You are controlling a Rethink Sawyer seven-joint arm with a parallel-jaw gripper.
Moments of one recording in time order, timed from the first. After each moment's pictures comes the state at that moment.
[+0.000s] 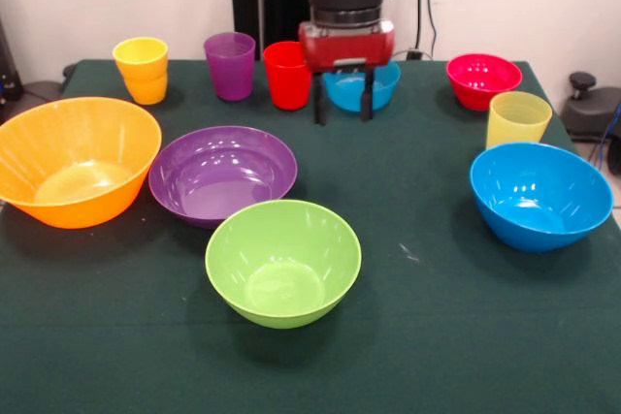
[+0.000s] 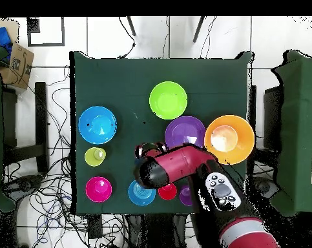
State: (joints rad) arm -0.47 -0.73 0.34 1.94 -0.68 0.22 2.02
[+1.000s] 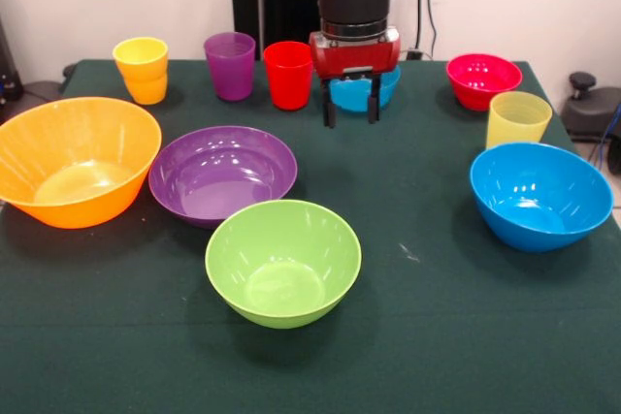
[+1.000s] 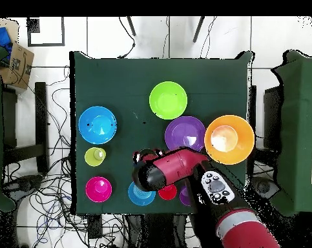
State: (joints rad) arm -0.47 -0.66 0.32 1.95 -0.69 0.22 2.02
